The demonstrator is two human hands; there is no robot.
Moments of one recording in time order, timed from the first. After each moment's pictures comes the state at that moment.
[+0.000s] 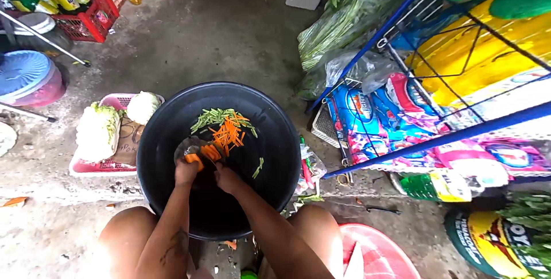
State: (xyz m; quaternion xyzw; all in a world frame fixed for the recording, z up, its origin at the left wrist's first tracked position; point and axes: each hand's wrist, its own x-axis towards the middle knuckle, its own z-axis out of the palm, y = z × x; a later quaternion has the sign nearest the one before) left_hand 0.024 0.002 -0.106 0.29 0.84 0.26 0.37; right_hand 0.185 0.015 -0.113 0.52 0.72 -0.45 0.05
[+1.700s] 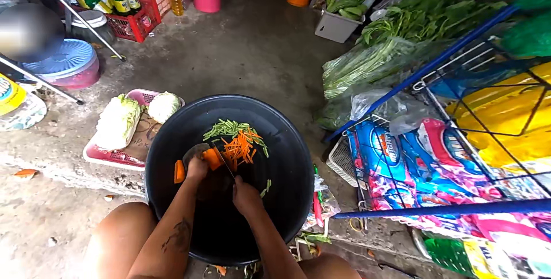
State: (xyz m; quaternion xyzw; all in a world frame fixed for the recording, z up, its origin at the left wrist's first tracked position) left_hand 0.019 0.044 -0.115 0.38 0.80 0.25 0.39; right_hand 0.213 0.015 -0.075 0.58 0.73 -0.34 0.14
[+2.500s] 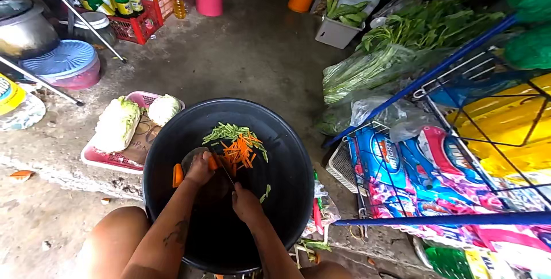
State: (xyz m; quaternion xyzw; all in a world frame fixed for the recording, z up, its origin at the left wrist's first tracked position) left_hand 0.013 0.051 -0.121 0.59 0.75 0.09 0.27; right_hand 0.220 0.018 -0.089 0.56 0.73 -0.37 0.12
